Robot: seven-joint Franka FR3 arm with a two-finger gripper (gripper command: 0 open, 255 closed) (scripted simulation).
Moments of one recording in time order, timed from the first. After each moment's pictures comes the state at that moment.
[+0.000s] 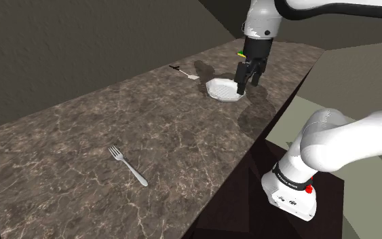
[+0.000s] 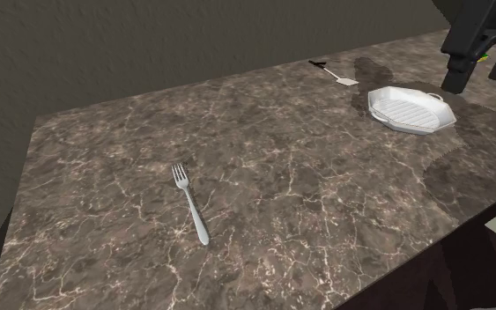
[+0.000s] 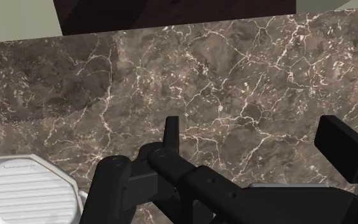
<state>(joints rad) 0.00 -0.81 0.04 -2.44 0.08 1.50 0.16</state>
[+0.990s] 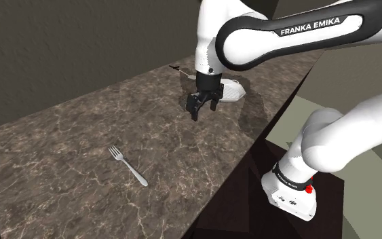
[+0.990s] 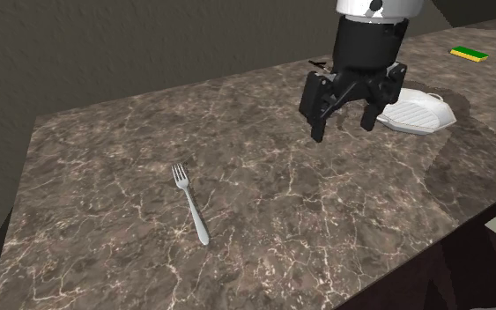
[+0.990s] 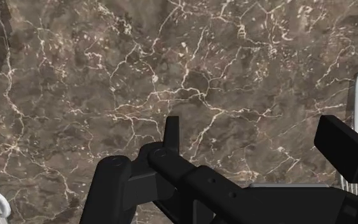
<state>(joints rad) 0.05 -0.51 0.27 -2.46 0.19 1.90 0.40</state>
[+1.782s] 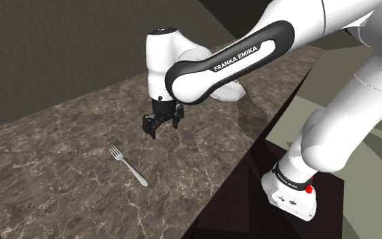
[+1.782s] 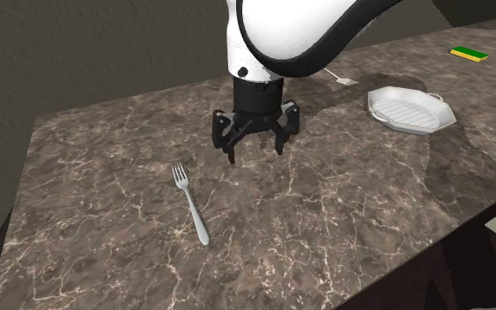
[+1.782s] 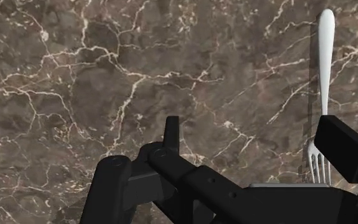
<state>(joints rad) 0.05 -0.06 0.45 -2.25 0.06 2.19 0.69</state>
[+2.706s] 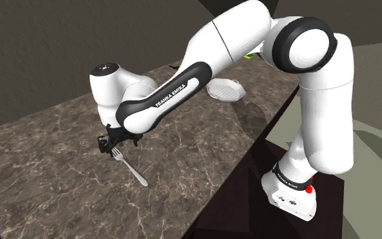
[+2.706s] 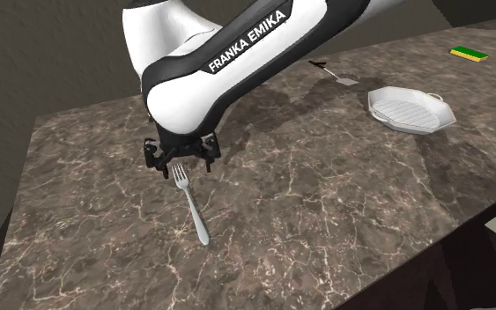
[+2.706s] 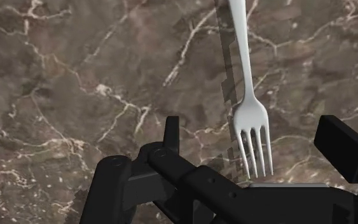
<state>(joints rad) 0.22 0.51 0.40 -1.77 -0.27 2.27 1.03</state>
